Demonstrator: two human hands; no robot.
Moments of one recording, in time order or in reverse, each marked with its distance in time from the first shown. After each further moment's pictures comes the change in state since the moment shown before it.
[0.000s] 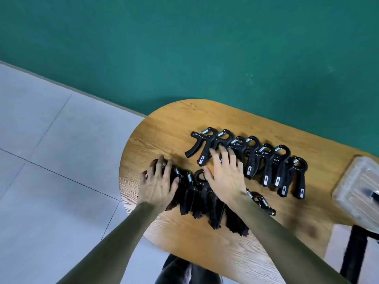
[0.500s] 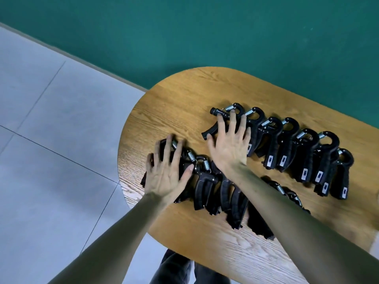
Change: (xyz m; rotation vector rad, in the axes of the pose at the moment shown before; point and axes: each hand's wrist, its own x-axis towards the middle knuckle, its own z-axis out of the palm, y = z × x) left_hand 0.035 -0.032 0.089 -0.202 0.165 0.038; right_hand 0.078 -0.040 0.092 0.030 0.068 0.104
